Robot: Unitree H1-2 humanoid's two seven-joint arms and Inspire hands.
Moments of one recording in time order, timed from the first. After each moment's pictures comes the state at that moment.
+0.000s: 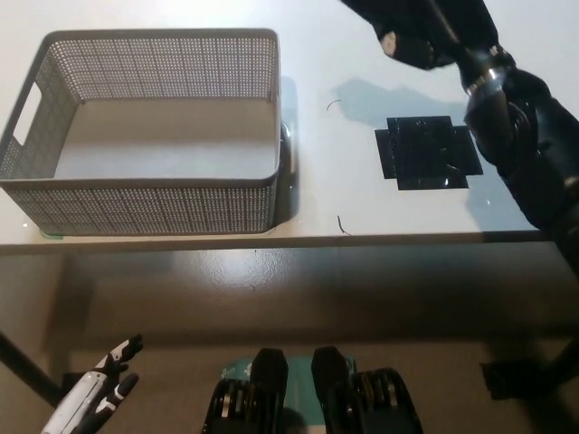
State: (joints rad) left_arm 0.02 0.41 -0.07 0.32 0.15 -0.43 -0.13; right_arm -1.13 -0.29 0.42 0.83 -0.65 -0.27 -0.29
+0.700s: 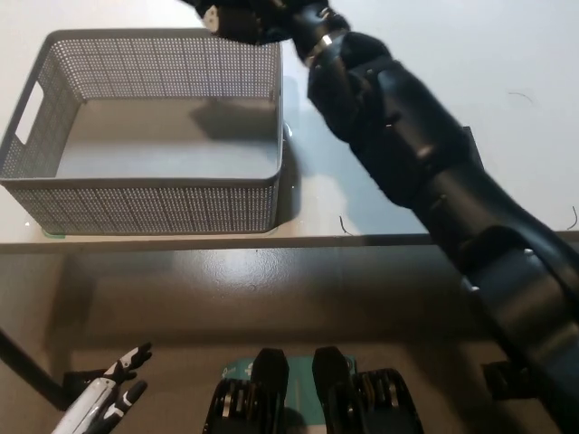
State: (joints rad) left_arm 0.02 0.41 -0.10 0.33 0.15 -0.43 -0.15; right_arm -1.32 0.01 0.45 1.02 -0.68 -0.25 -0.27
